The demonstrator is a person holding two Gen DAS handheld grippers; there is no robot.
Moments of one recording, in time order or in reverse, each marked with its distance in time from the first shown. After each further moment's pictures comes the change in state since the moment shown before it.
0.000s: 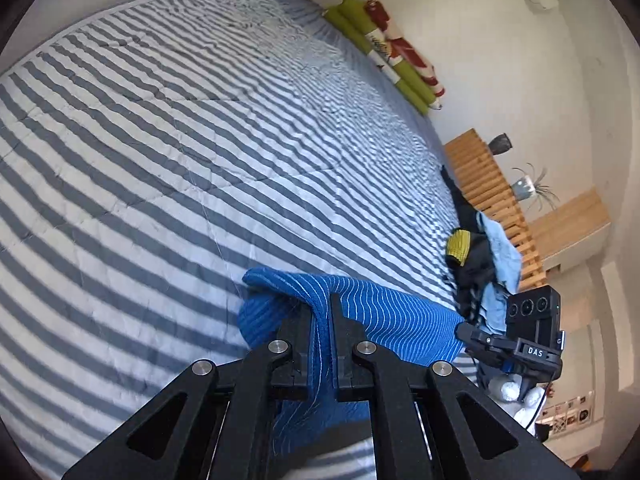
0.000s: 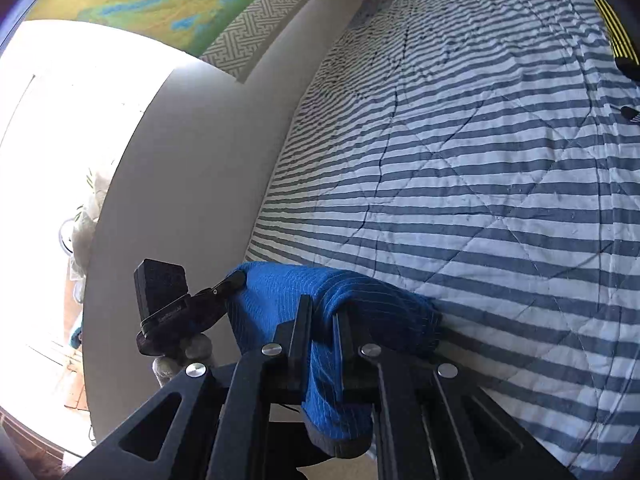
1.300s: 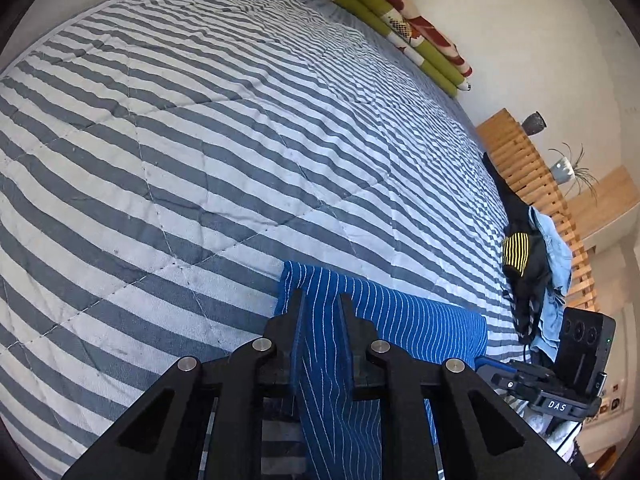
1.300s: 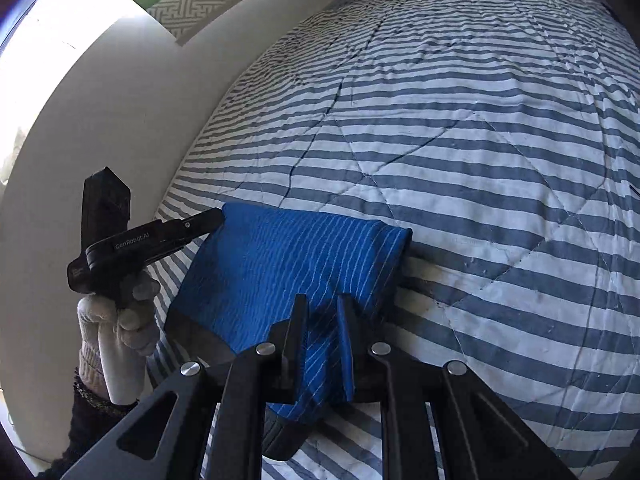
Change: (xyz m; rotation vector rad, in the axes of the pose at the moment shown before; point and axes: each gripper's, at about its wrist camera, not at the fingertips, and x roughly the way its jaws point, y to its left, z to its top) left arm 0.064 0.011 0.042 0.067 0.022 0.121; right arm 0.057 -0.026 0.023 -0.193 0.052 -0.322
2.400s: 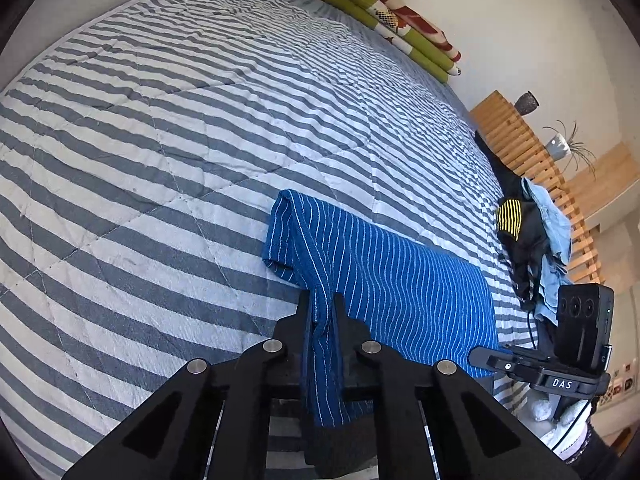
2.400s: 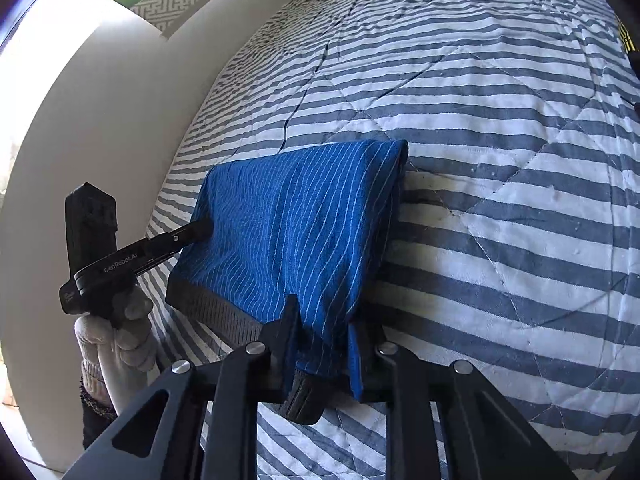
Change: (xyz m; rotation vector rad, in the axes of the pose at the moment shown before) left arm -0.023 -0.020 -0.042 0.066 0.006 0.021; right arm -0.001 0.006 -0.031 0.100 0.023 0.037
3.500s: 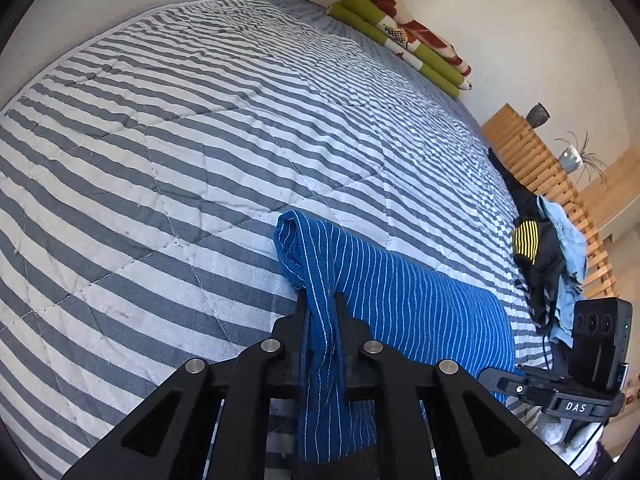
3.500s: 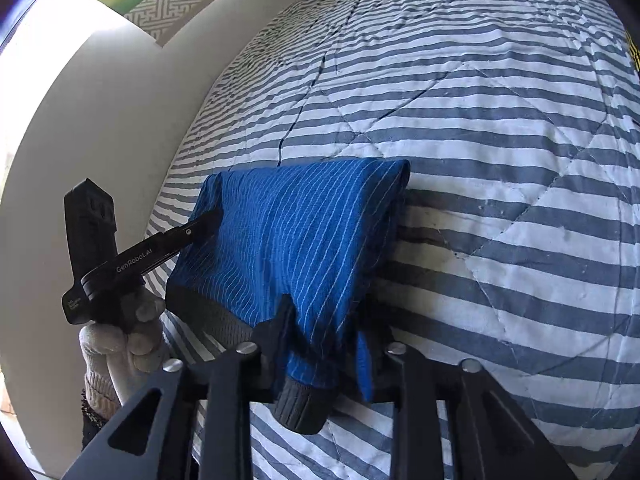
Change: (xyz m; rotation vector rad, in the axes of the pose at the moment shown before) left arm 0.015 -0.006 0.018 -0.009 -0.069 0.046; right arm 0.010 0.004 0.016 0.000 -0.018 -0.006
